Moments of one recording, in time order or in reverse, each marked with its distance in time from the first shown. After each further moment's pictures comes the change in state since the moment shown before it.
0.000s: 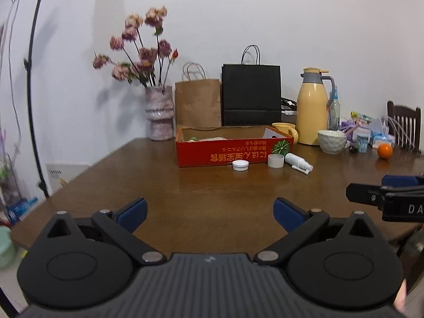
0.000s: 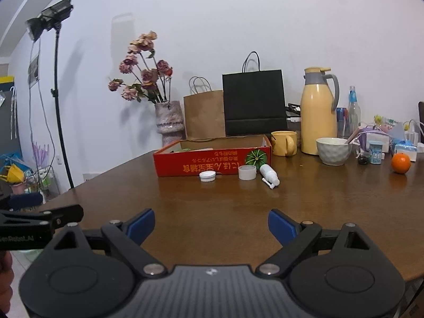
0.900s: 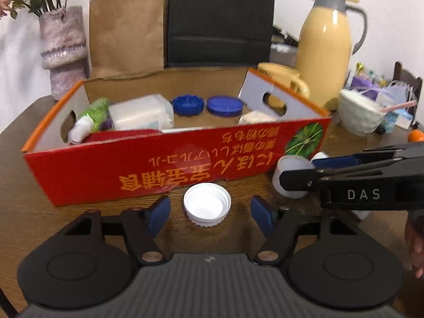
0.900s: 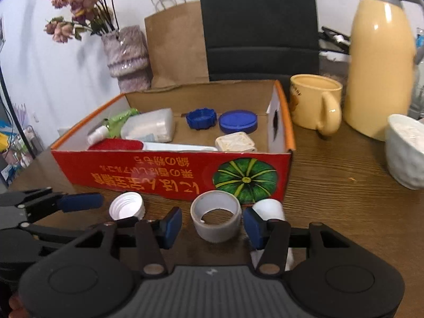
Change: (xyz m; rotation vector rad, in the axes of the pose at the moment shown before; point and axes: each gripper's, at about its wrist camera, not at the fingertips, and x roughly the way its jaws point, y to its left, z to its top) left arm 0.358 -0.038 0.066 0.055 0.354 -0.211; right arm 0.346 -0.089 0.090 0.007 0.392 0.040
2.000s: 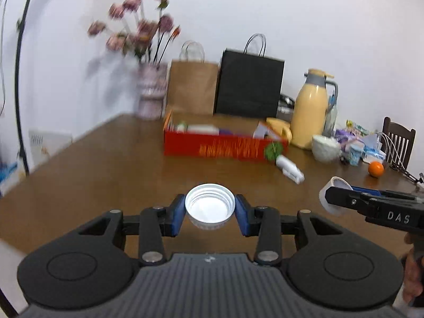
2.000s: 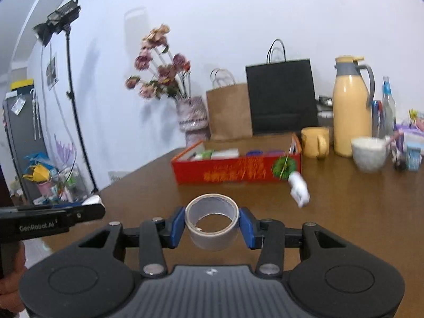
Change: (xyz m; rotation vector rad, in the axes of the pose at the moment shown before) left arm -0.303 -0.024 -0.158 -0.178 -0.262 0.117; right arm -0.263 0.092 -0.174 -0.030 -0.325 0.116
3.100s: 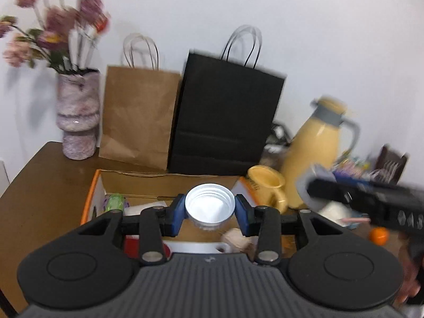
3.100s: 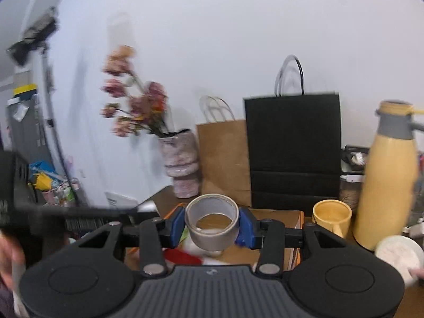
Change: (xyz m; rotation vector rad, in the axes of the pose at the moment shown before) left arm 0.292 -0.034 0.236 0.017 0.117 -0.169; right arm 0.234 -0.113 0.249 -0.018 0.051 0.040
